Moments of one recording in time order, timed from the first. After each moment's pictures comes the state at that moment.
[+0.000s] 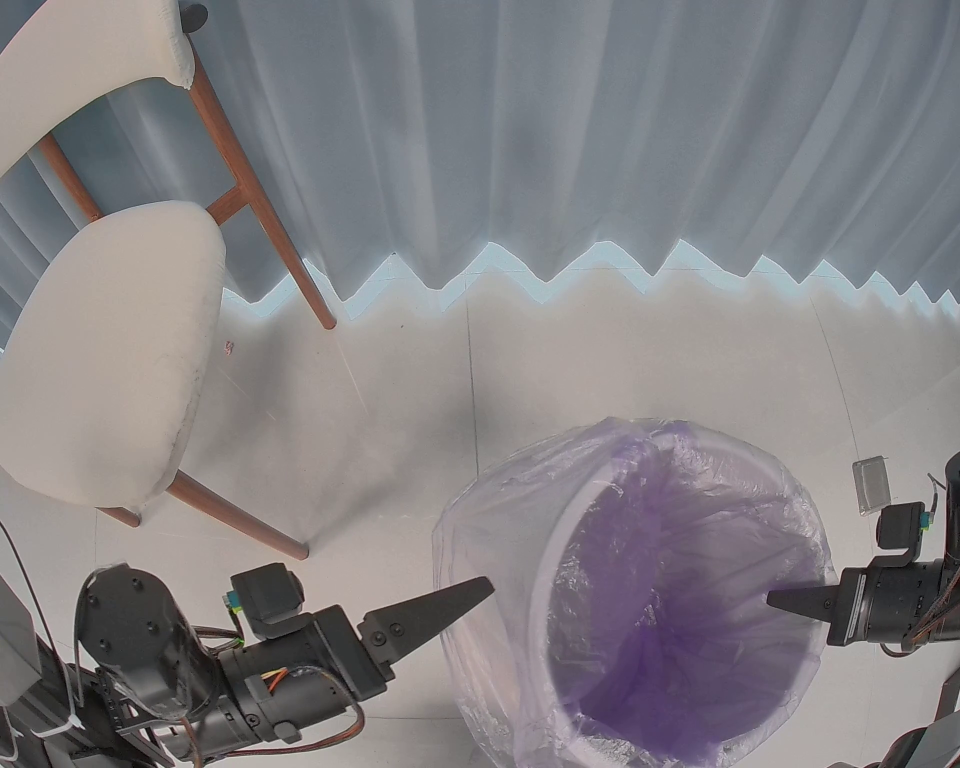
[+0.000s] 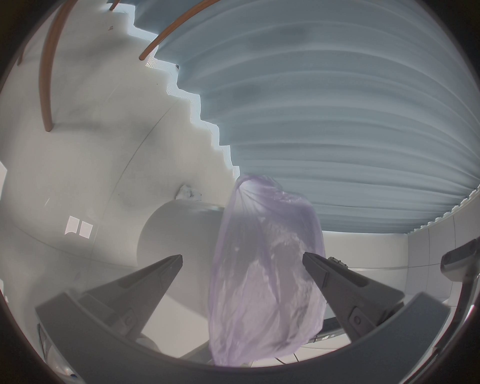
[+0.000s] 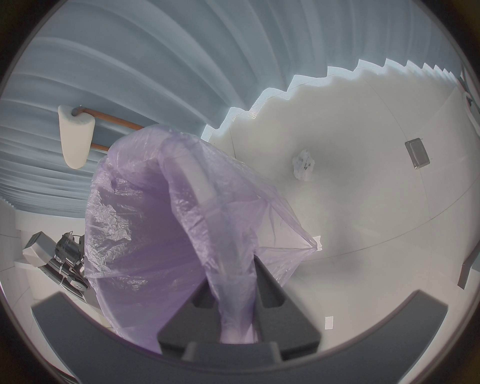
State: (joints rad) left arm -0.84 1.68 -0.11 -1.51 -0.10 -1.10; right arm 0.39 1.13 -0.48 -0.01 0.07 0.57
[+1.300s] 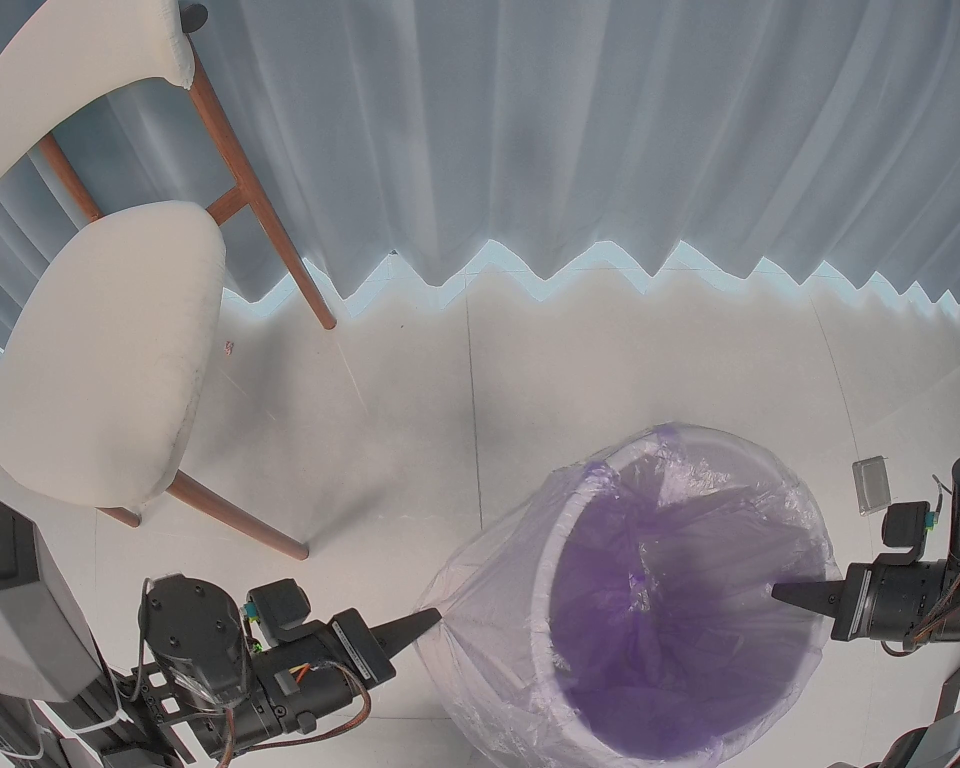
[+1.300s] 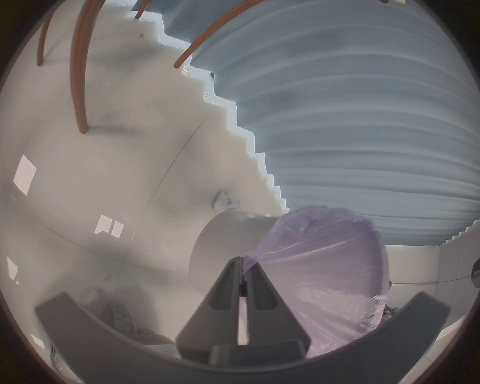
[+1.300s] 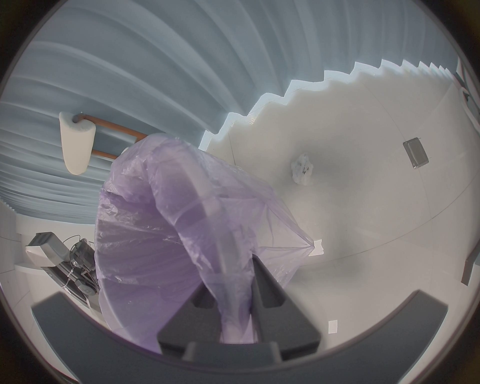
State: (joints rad) left arm -0.77 1.83 -0.09 -1.51 -0.03 -1.10; right arm 0.37 1.11 -0.45 -0.06 0.07 0.58
